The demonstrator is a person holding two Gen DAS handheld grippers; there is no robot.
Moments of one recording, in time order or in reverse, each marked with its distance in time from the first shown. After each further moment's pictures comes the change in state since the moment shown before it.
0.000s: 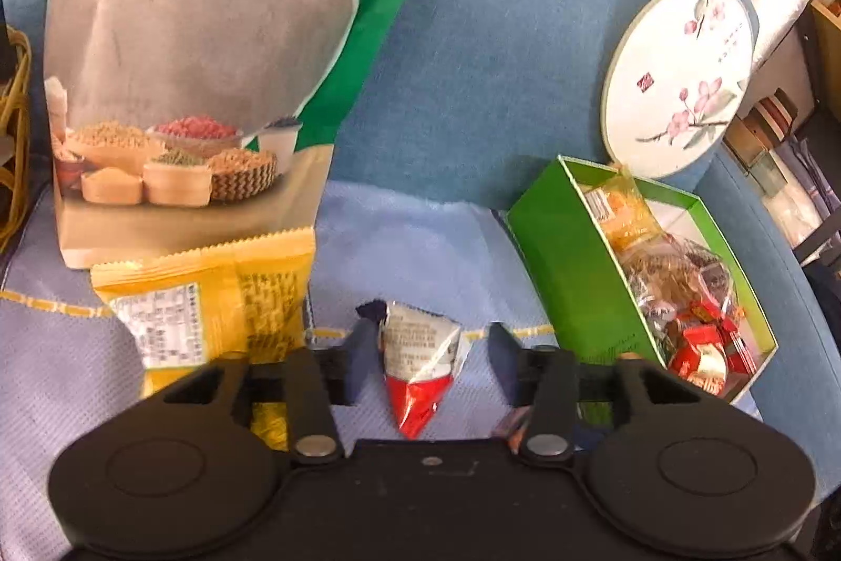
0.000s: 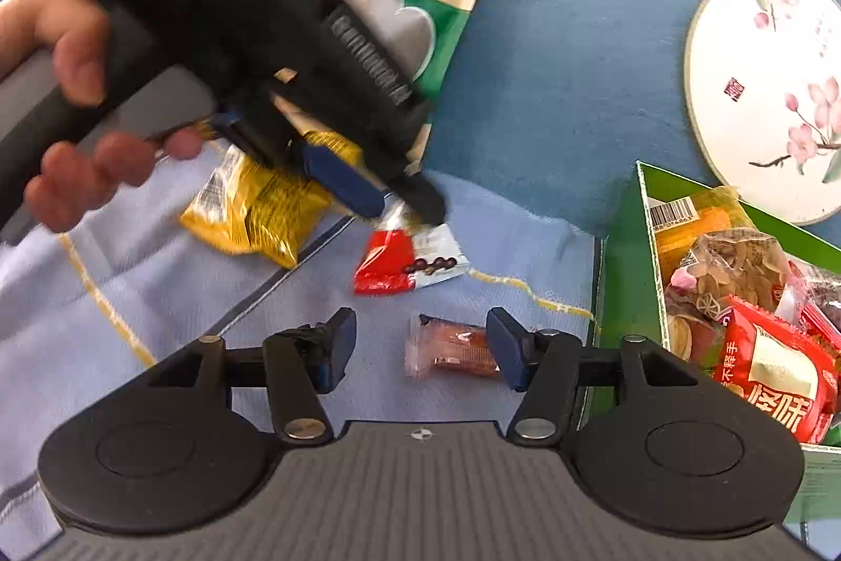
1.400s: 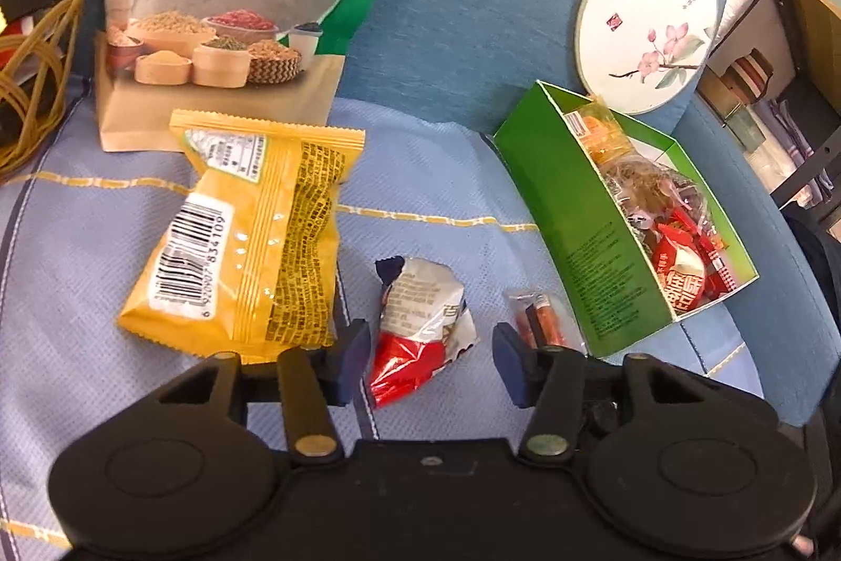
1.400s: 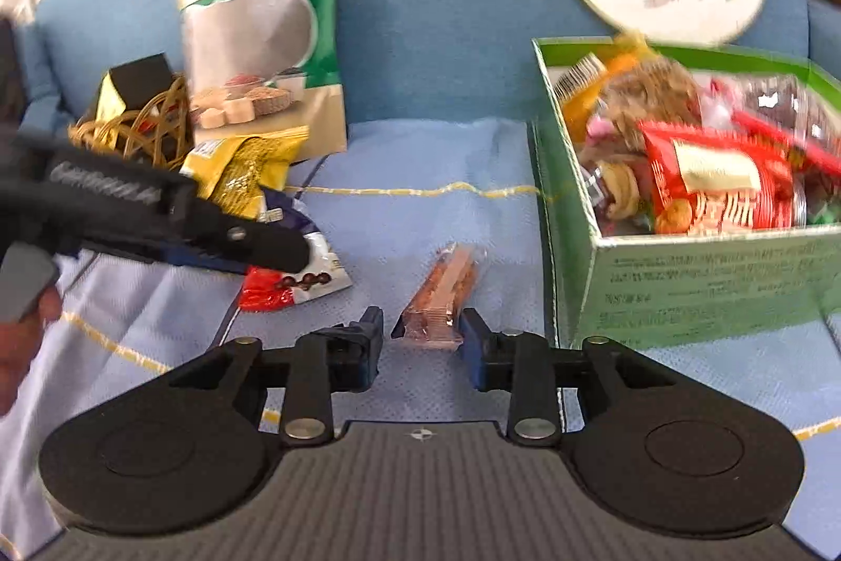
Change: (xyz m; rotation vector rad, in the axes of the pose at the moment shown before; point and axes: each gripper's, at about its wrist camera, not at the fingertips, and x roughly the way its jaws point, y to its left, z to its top) left arm -0.026 0.008 -0.048 0.015 0.066 -0.032; right arm -0.023 -0.007 -0.008 0.380 0.107 -0.066
